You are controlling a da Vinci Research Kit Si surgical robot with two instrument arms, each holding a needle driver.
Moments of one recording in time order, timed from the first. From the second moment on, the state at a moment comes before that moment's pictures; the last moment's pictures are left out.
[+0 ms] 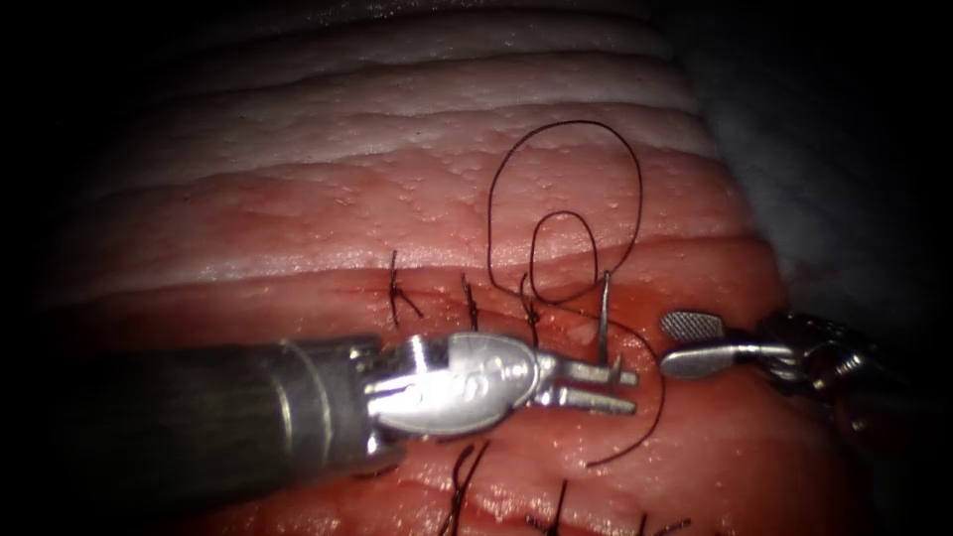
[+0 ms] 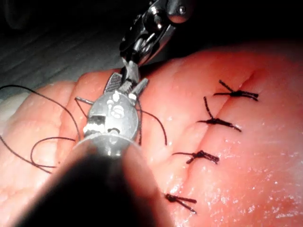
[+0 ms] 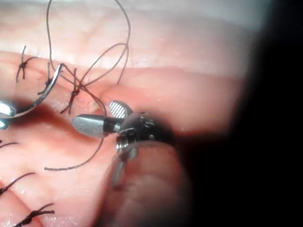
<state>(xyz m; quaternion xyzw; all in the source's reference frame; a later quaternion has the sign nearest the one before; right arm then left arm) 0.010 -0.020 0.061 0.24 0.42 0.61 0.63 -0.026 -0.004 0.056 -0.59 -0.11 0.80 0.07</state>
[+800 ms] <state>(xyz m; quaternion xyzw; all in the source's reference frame) 0.014 -0.011 0.055 0.19 0.41 0.63 0.64 -0.026 -0.013 0.060 -0.53 -0.12 0.84 0.01</state>
